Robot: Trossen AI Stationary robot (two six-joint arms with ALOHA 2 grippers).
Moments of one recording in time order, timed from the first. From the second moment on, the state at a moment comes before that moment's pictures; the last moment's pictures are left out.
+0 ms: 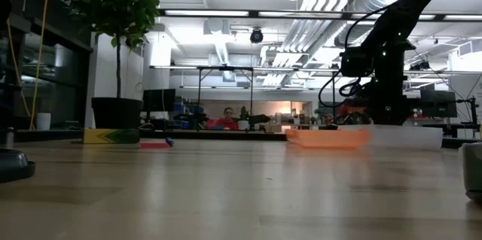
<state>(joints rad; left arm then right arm) 0.15 0.61 0.74 -0.17 -0.12 -0.26 -0.90 1.47 0.73 -0.68 0.08 0.63</state>
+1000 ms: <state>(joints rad) 0.15 0.61 0.74 -0.17 -0.12 -0.25 -0.34 0.74 0.51 0.36 -0.09 0.46</state>
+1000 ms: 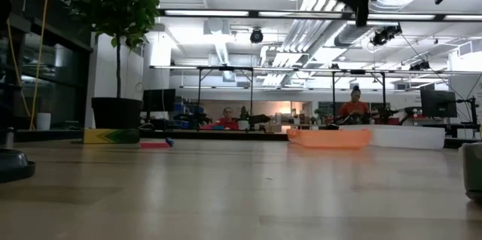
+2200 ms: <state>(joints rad) 0.16 1.12 0.74 -0.45 -0.48 -0.98 -0.18 0.73 0.55 0.38 -0.05 0.24</state>
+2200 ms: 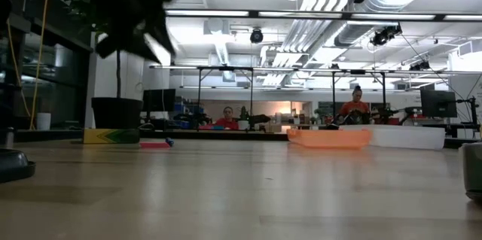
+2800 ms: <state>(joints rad) 0.36 1.57 0.74 -0.31 -0.29 -1.23 -0.18 0.73 0.55 0.35 -0.05 0.26</state>
